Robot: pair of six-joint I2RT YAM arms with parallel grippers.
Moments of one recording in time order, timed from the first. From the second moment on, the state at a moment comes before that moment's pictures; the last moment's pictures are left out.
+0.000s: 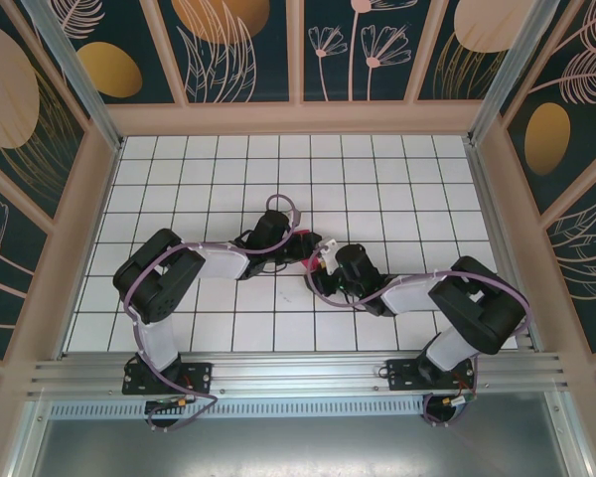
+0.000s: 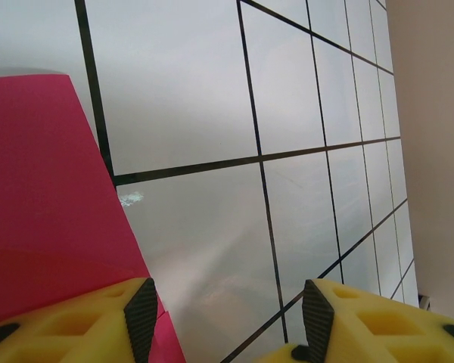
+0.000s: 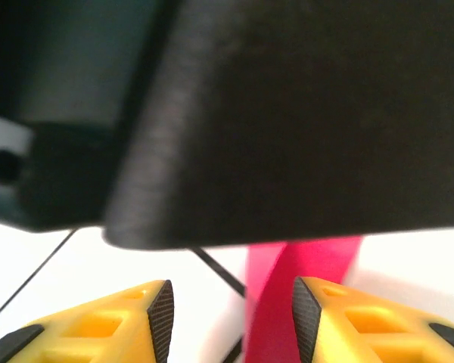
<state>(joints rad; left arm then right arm) -0.72 1.86 0.87 0.39 0.33 -0.93 0.80 1.54 0.43 0.50 -0.10 0.19</state>
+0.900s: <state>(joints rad) -0.71 1.88 0.88 0.38 0.34 -0.93 0.82 1.63 0.44 0.55 -0.02 0.02</state>
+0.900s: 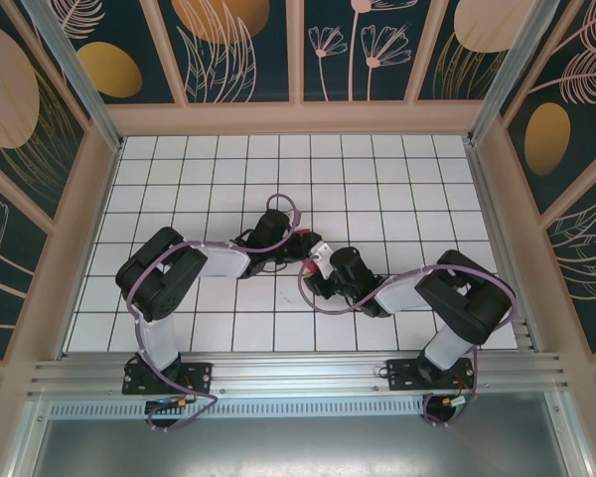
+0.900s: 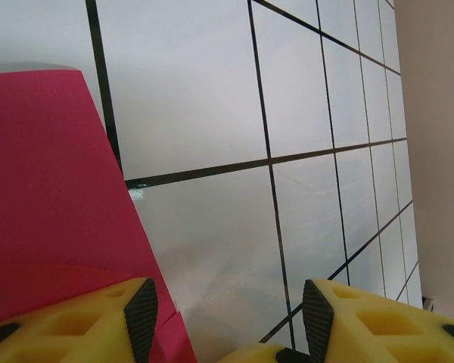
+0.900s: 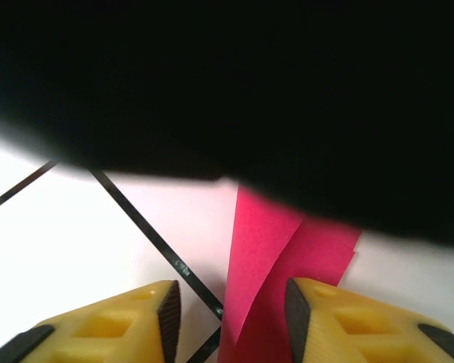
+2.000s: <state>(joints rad) -0.70 1.71 0.79 0.32 0.29 -0.92 0.72 1.72 0.46 0.75 -0.40 0.52</state>
